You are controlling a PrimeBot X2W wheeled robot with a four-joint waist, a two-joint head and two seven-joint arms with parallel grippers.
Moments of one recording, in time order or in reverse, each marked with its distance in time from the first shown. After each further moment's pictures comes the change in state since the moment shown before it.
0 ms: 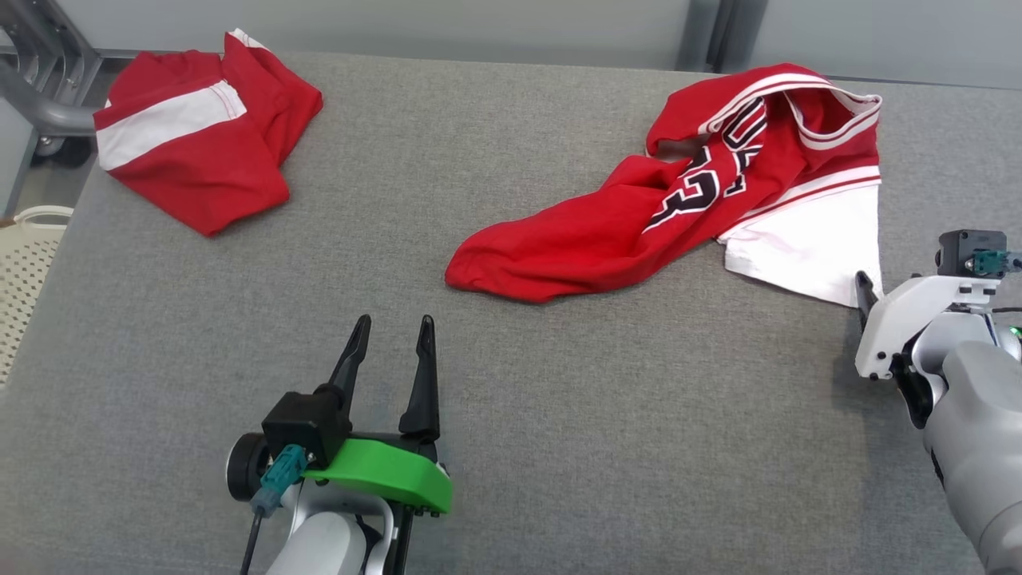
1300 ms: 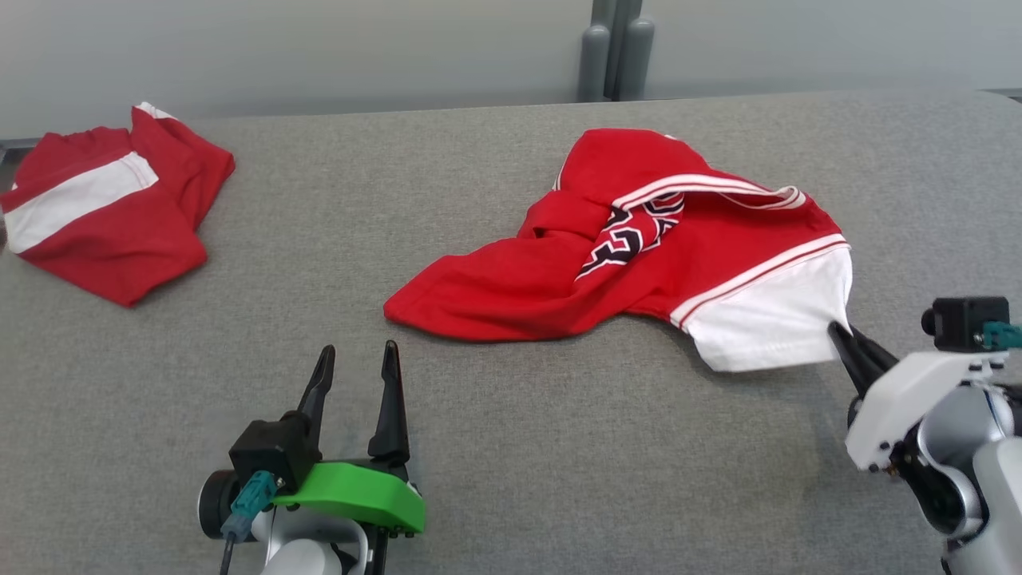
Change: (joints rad) left arm 0.065 0.035 0.029 -0.028 -0.035 0.044 0.000; right arm 0.562 -0.062 0.123 -1.023 0.349 -0.001 0.364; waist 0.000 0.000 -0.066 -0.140
